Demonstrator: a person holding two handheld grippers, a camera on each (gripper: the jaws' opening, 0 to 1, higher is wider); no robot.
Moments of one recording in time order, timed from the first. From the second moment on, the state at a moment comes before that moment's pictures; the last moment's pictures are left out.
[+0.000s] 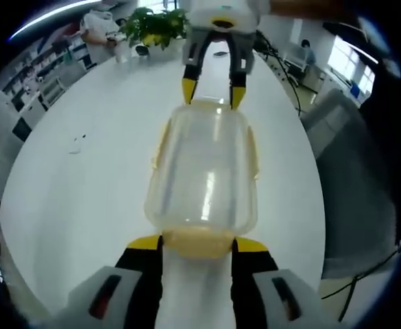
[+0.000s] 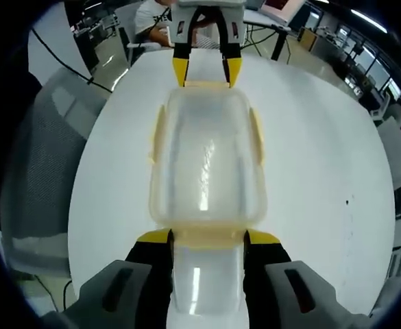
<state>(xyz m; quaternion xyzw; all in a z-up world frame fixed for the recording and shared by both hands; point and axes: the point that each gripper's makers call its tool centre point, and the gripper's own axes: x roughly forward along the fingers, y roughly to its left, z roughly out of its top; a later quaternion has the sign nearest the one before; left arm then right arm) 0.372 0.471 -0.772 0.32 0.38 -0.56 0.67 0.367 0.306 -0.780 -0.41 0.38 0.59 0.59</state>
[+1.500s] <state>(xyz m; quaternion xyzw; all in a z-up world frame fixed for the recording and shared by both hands) 0.369 0.366 -0.773 0.32 0.38 -0.54 0.68 0.375 0.203 -0.789 -0.43 0.37 0.60 0.57</state>
